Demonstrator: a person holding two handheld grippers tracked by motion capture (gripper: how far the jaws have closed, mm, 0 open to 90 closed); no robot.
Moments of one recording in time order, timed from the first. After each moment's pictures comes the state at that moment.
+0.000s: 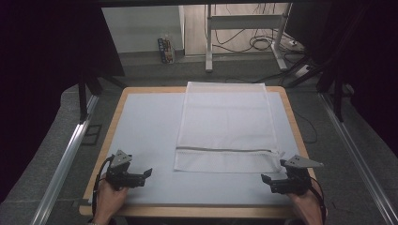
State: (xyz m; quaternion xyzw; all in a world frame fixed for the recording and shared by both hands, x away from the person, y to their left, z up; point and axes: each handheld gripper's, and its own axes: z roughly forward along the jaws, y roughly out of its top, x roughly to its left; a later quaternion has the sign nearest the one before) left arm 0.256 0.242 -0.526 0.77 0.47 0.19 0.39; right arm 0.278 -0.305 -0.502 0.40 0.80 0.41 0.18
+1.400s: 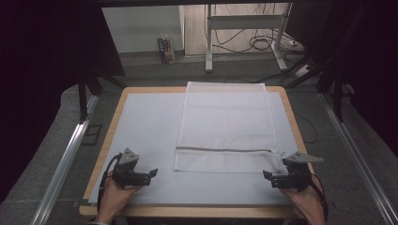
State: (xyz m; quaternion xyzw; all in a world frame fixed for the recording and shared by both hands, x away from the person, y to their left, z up) left arm 0.264 0.222 -0.522 0.79 0.46 0.18 0.37; right arm 0.289 -0.308 -0.500 0.44 0.79 0.38 0.17
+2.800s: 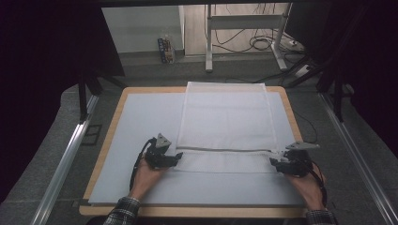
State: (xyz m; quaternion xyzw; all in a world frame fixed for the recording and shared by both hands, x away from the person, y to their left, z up) left arm 0.337 0.149 -0.539 0.81 0.42 0.18 0.37; right arm 0.333 -0.323 -0.508 0.45 0.81 0.32 0.20
